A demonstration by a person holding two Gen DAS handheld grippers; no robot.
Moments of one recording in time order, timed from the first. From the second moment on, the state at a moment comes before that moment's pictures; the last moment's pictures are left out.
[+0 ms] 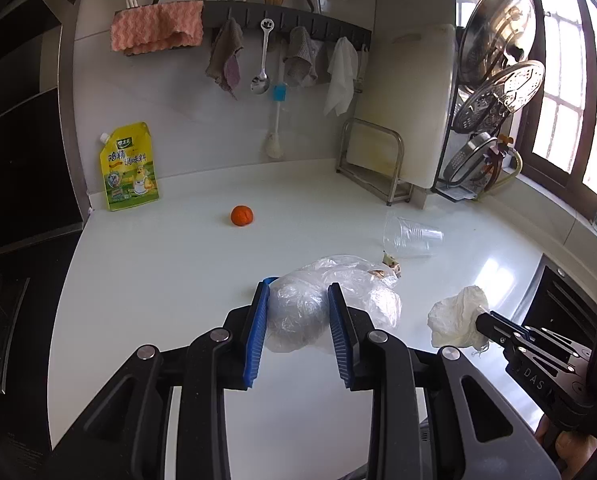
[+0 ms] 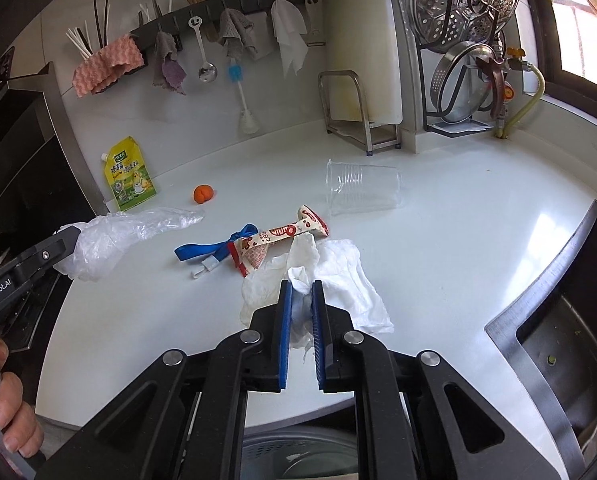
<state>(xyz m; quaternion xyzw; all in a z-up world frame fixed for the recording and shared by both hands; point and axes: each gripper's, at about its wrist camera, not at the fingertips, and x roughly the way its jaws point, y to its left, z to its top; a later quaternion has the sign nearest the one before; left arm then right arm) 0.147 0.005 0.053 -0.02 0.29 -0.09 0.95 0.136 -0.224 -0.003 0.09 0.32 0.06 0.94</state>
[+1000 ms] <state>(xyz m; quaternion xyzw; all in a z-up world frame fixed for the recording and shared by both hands) -0.004 -0.036 -0.006 0.03 0.32 -0.14 0.94 -0.045 -0.229 -0.040 0.08 0.32 0.00 0.94</state>
